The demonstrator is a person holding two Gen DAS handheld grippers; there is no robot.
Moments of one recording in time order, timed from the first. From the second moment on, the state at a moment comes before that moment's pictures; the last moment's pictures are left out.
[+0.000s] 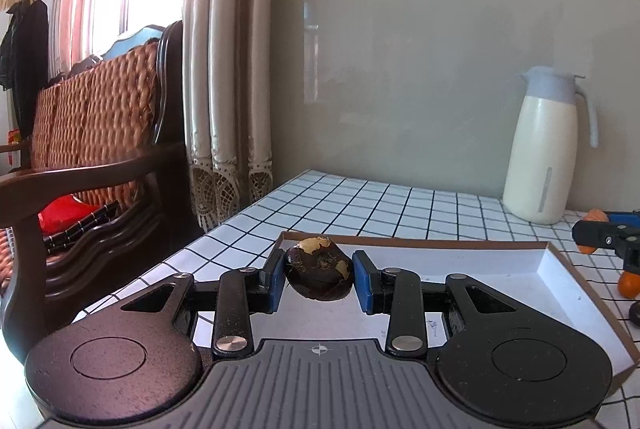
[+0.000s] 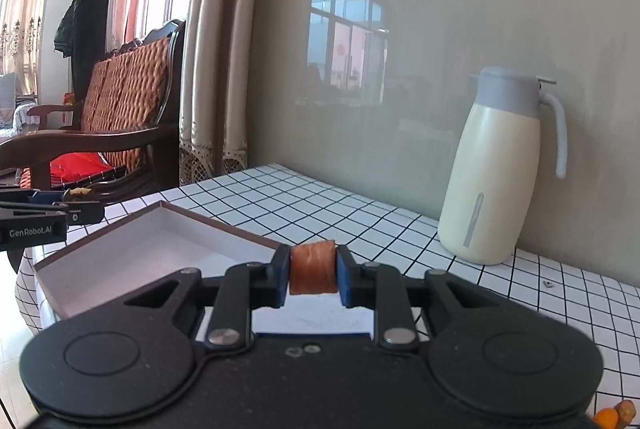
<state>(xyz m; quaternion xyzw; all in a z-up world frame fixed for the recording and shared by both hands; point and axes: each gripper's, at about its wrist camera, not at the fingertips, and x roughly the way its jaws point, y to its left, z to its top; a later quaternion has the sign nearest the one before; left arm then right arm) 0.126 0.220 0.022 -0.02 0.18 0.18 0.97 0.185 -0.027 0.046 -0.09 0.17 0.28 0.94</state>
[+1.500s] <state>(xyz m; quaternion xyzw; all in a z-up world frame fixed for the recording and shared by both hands) 0.141 0.242 0.015 -0.04 0.18 0.24 0.95 0.229 -0.027 0.022 -0.07 0.20 0.25 0.94</state>
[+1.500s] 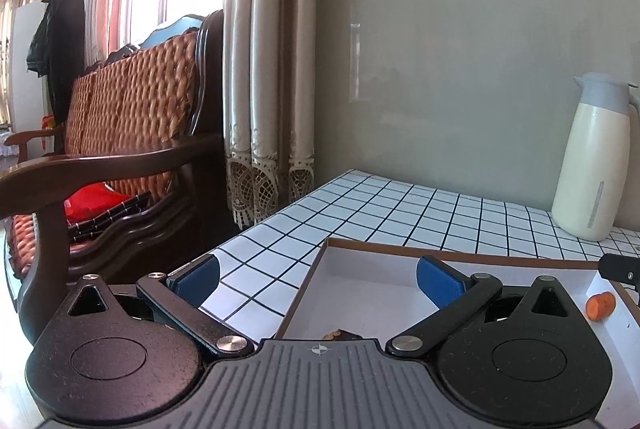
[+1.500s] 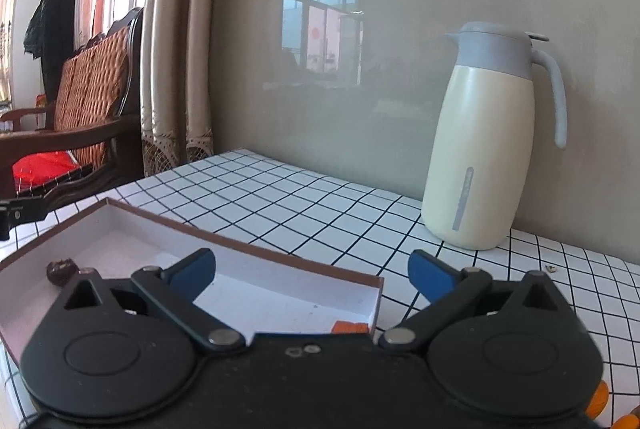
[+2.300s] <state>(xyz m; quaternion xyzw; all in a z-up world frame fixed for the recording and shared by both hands) 0.070 0.185 0.039 -0.02 0.10 0.22 0.97 0.151 -0.072 0.053 -0.05 0.16 0.25 0.95</state>
